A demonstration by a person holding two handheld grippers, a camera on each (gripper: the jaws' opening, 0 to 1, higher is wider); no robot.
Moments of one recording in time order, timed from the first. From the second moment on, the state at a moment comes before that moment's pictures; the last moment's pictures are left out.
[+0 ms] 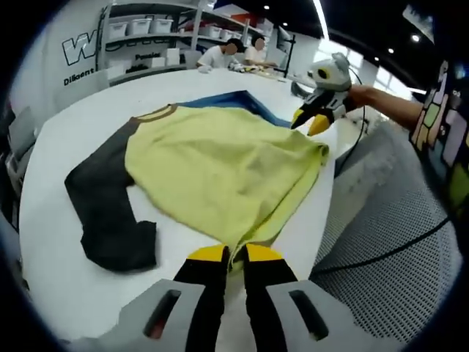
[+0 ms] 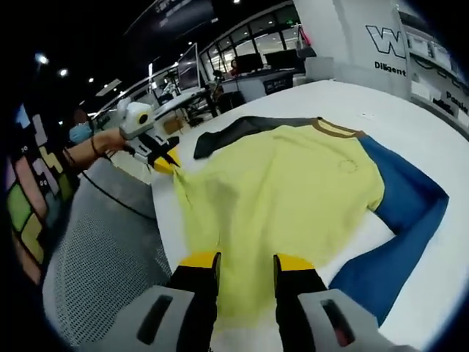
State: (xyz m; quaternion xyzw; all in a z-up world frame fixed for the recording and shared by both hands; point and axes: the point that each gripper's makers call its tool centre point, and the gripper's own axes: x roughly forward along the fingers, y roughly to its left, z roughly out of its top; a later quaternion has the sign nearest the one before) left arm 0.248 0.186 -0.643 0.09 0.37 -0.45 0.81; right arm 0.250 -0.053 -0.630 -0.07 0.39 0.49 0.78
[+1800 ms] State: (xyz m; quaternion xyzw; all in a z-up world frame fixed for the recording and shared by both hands) left arm 0.186 0.193 -0.661 0.25 0.41 -0.53 0.70; right arm 0.238 -0.016 -0.642 -0.21 0.41 0.58 0.67
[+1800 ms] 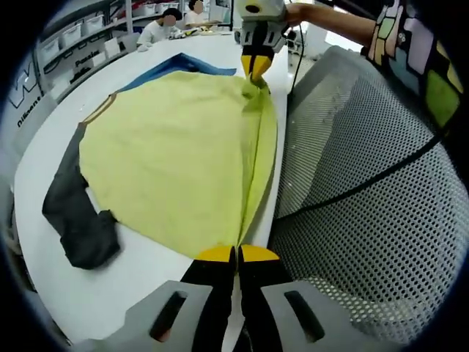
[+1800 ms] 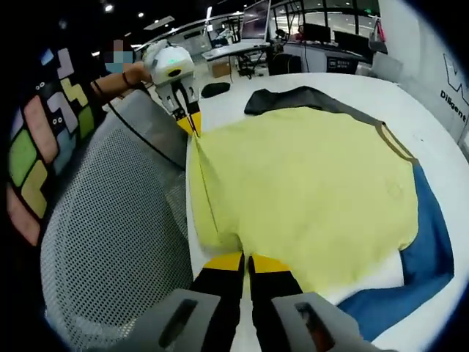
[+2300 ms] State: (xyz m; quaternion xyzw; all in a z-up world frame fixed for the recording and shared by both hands) left arm 0.188 0.193 -0.663 0.24 0.42 -0.52 0.70; right arm 0.244 0.014 -0.667 -0.19 0.43 0.56 0.68
